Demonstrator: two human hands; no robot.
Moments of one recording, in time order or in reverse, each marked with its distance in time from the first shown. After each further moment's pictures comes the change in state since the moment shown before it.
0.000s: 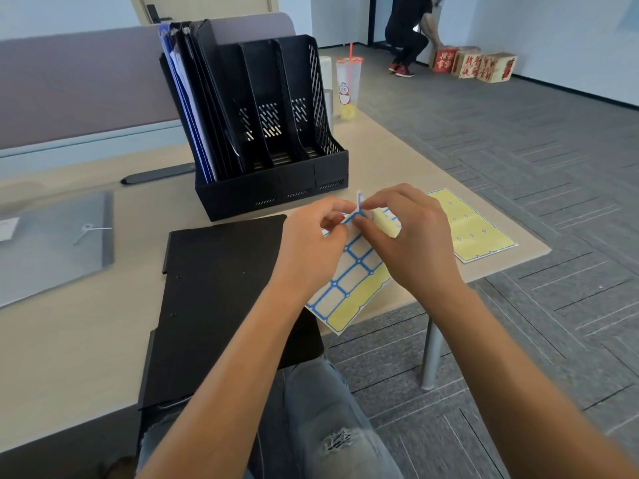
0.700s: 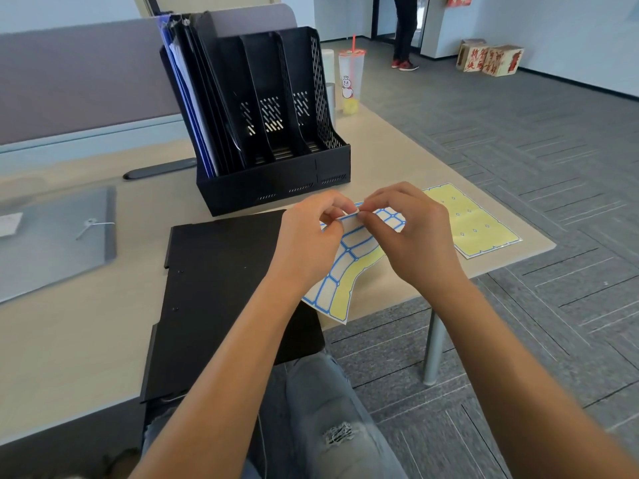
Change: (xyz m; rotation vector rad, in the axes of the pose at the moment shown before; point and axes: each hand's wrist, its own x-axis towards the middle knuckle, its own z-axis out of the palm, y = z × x) left_hand 0.001 -0.002 -0.004 0.091 -0.028 0.033; right_hand -0.001 -0.002 -0.002 0.181 -0.069 0.112
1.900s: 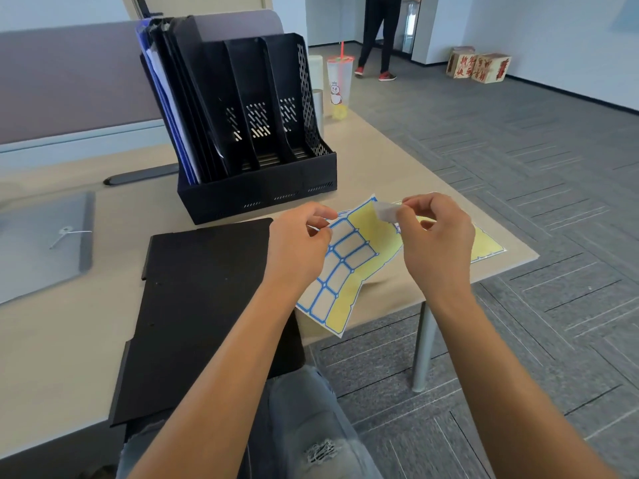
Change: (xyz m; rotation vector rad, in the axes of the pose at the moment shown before) left_hand 0.020 -0.016 0.026 -0.009 0.073 -0.164; right_hand 0.005 0.017 -0.018 0.121 0.264 0.527
